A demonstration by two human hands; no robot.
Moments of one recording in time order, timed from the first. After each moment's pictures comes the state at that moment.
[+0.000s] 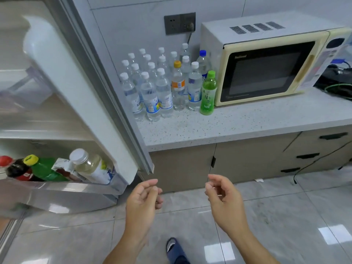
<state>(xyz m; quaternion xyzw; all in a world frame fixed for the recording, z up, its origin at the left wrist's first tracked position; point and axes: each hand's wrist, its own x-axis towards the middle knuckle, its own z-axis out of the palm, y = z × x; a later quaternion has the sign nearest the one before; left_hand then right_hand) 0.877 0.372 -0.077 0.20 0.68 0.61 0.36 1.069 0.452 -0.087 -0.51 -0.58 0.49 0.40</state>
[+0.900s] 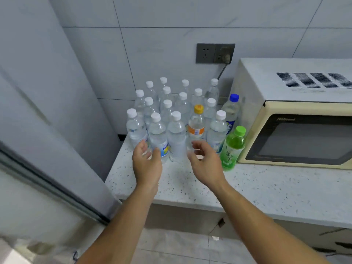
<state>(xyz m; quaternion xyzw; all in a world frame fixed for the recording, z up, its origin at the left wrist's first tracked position) 0.779 0.665 -0.019 0.10 0.71 0.67 0.17 0.904 0.761 -0.029 -0.41 -0.73 0.46 0.32</state>
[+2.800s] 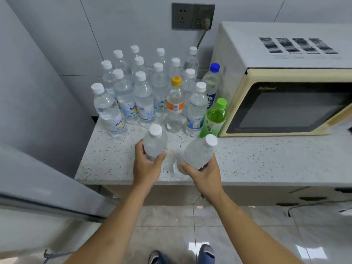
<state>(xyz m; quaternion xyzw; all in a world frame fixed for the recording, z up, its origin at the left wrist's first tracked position) 0.810 0.664 -0.106 0.24 0.76 0.55 0.25 0.977 0.729 -0.099 -0.44 -0.60 0.55 0.37</state>
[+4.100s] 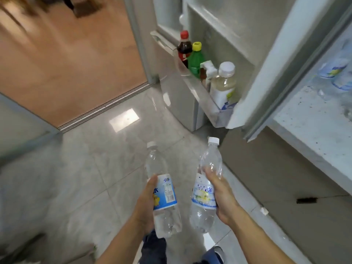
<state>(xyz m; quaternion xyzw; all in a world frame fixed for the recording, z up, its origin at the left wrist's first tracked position) 0.983 0.208 -0.128 -0.35 0.54 0.71 0.27 0.988 0.411 -0.150 -0.29 -0.50 0.80 -0.17</state>
